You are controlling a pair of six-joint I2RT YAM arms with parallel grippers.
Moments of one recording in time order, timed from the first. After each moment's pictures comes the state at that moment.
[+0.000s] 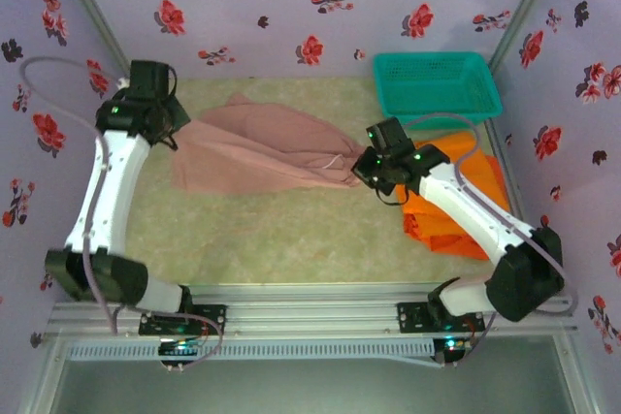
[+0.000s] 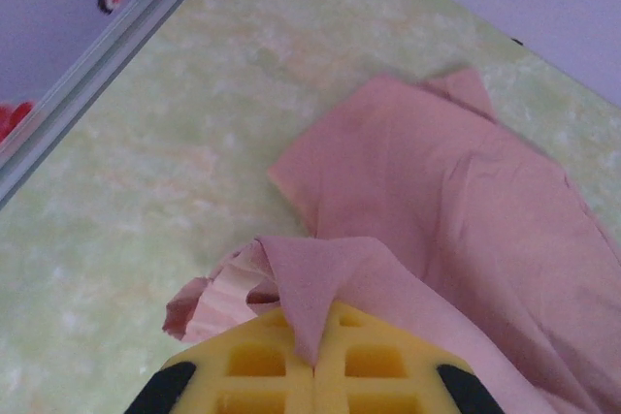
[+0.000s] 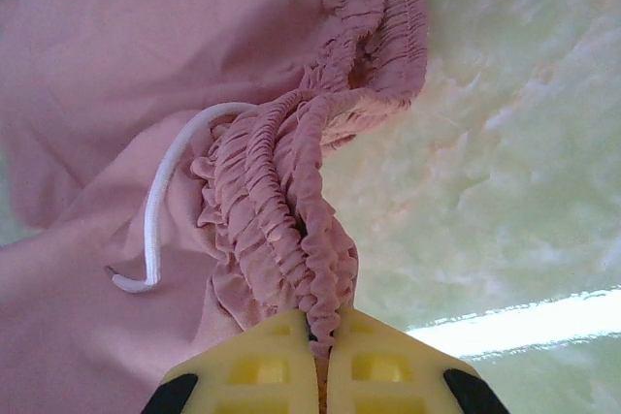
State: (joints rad) left arm -0.13 1.49 1.68 -1.07 -0.28 -0.59; right arm 0.53 1.39 1.17 -0.76 -0.08 1.12
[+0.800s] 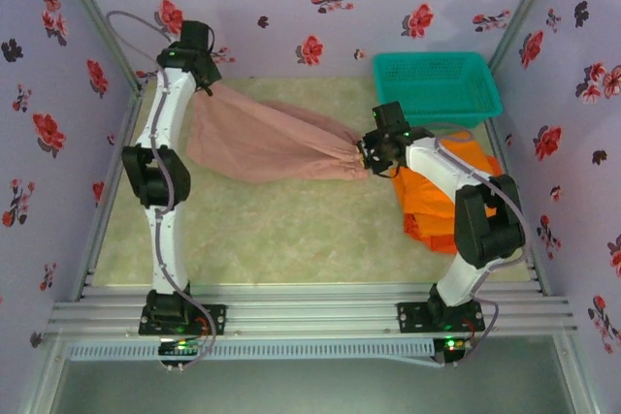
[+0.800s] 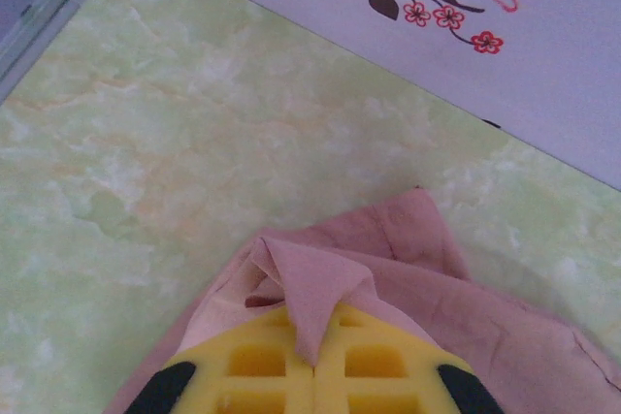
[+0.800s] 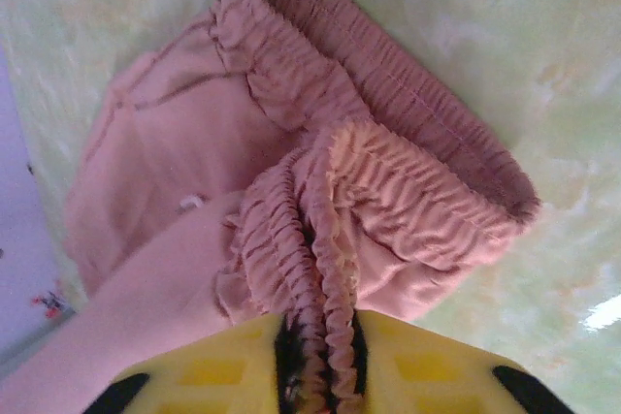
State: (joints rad) left arm -0.13 2.32 2.46 -1.02 -0.28 -0.52; right arm 0.36 1.71 1.22 -0.47 -0.18 1.52
